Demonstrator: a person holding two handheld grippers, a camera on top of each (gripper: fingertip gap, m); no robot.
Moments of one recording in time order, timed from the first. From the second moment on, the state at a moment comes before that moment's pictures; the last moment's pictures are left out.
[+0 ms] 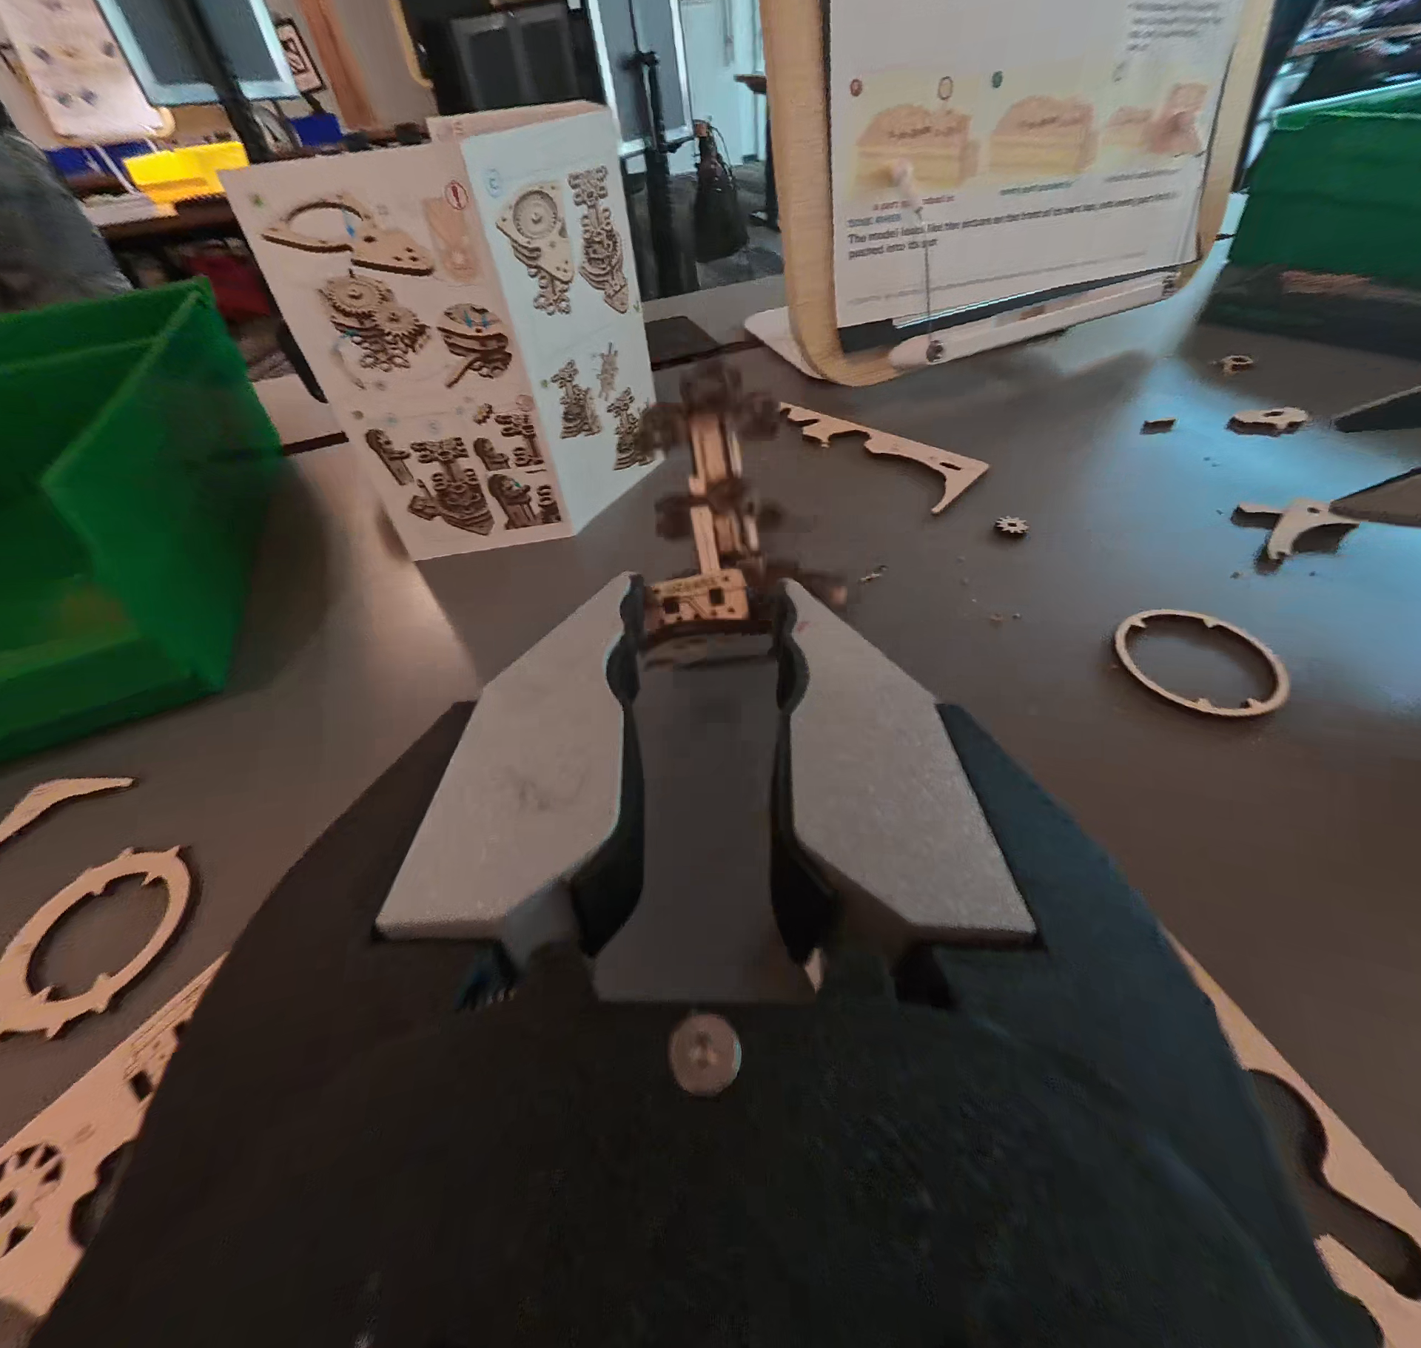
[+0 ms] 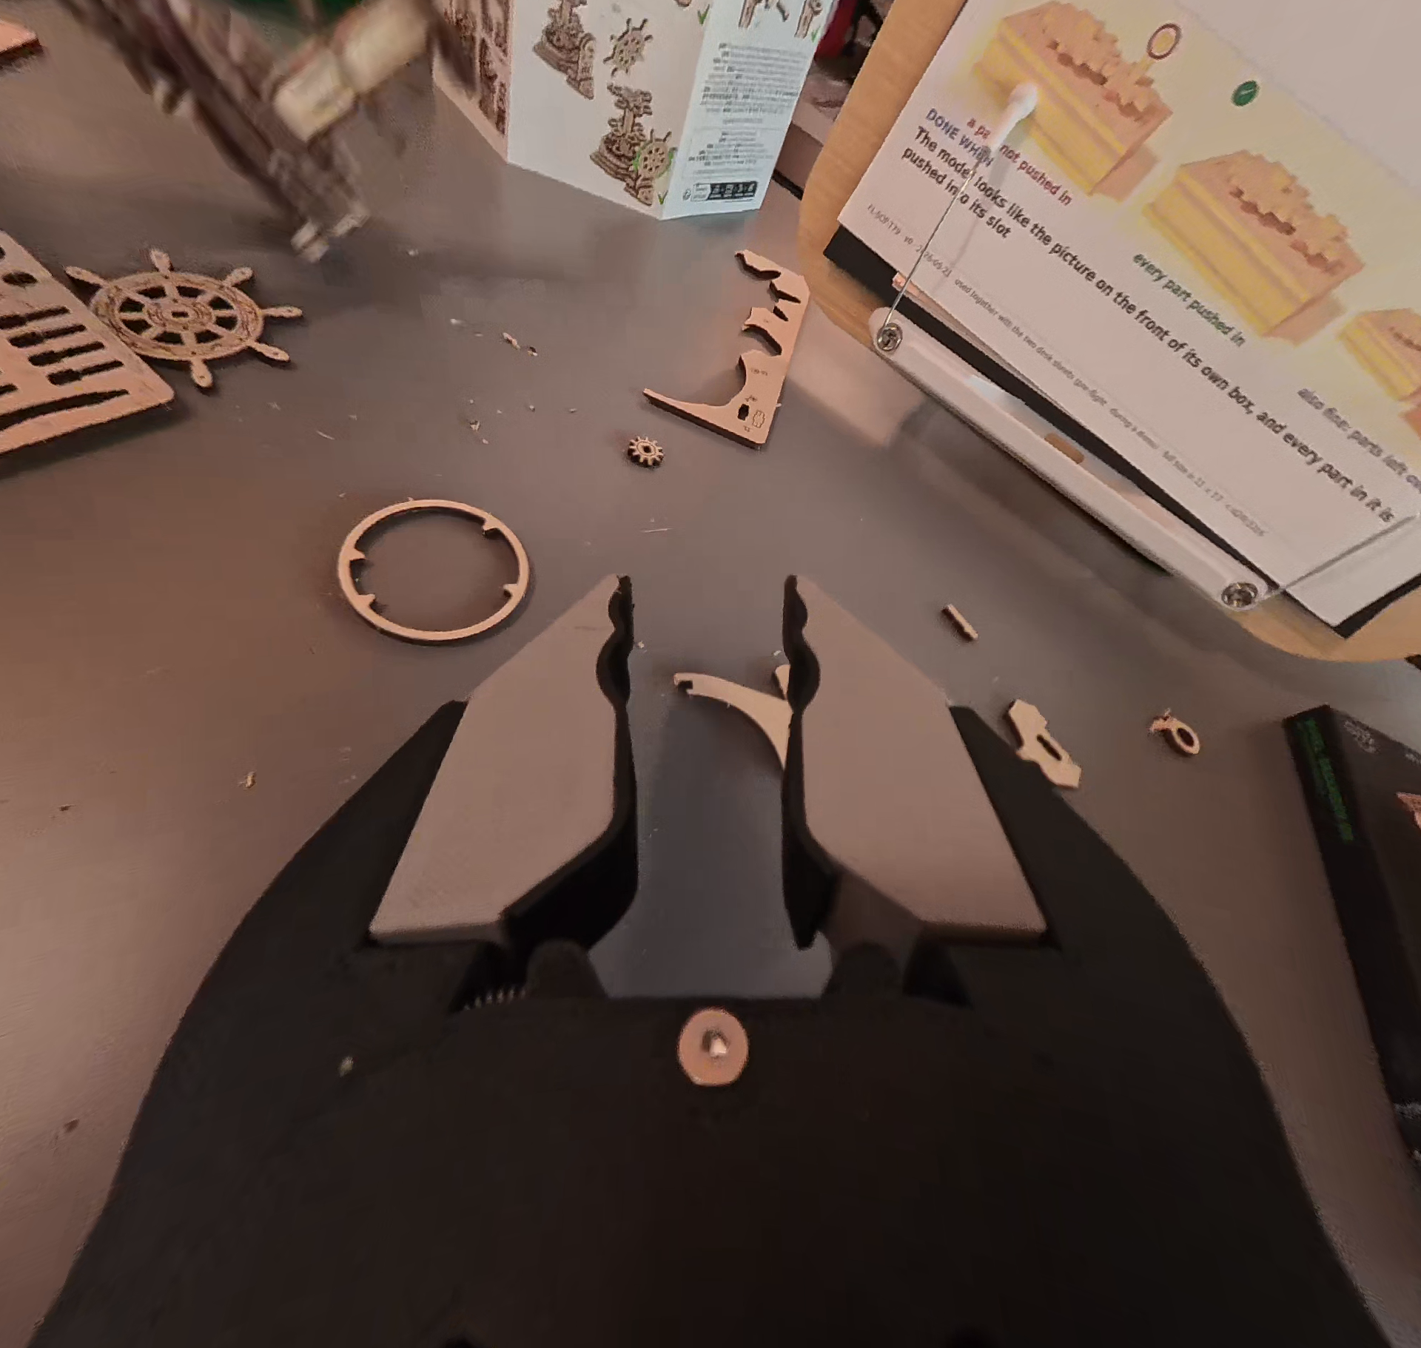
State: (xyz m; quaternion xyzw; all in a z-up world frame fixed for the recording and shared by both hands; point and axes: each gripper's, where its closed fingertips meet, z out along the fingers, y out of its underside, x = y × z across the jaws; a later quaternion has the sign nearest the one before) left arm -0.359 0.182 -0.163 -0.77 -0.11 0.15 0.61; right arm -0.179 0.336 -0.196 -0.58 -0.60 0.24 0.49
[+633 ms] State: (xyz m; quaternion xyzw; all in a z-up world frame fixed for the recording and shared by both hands) left arm -0.395 0.131 -0.196 -0.83 -0.13 0.17 0.52; right arm -0.168 0.326 -0.186 -0.59 -0.57 0.31 0.48
